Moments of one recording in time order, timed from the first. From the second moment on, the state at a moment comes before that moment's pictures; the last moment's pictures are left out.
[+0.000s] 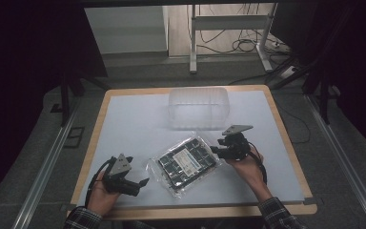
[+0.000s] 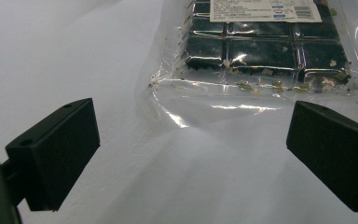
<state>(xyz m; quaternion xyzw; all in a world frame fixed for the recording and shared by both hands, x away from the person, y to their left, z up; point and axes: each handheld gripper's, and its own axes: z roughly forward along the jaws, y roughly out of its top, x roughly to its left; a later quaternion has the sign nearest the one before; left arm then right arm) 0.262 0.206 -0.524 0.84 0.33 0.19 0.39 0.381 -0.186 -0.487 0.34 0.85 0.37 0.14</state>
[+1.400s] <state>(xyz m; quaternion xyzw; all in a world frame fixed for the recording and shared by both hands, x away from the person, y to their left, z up) 0.261 0.201 -0.526 0.85 0.32 0.19 0.38 0.393 -0.185 -0.511 0.34 0.86 0.37 0.06</state>
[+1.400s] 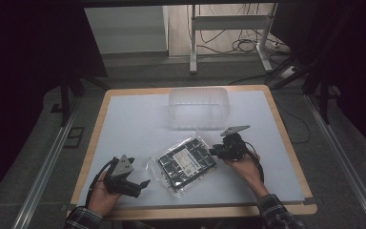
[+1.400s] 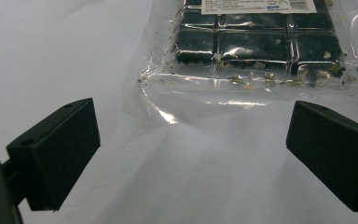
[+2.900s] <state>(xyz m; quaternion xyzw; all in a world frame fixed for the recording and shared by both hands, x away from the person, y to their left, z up) 0.259 0.205 -0.521 0.83 0.32 0.20 0.40 0.384 -0.176 -0.439 0.33 0.86 0.39 0.06</state>
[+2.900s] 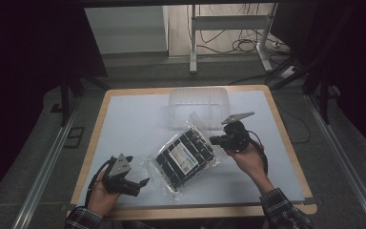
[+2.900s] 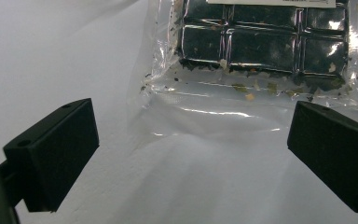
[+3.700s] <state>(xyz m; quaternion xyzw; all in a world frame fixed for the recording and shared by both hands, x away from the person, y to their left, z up) 0.259 0.205 -0.520 0.83 0.32 0.20 0.41 0.377 -0.165 -0.355 0.28 0.85 0.45 0.05</state>
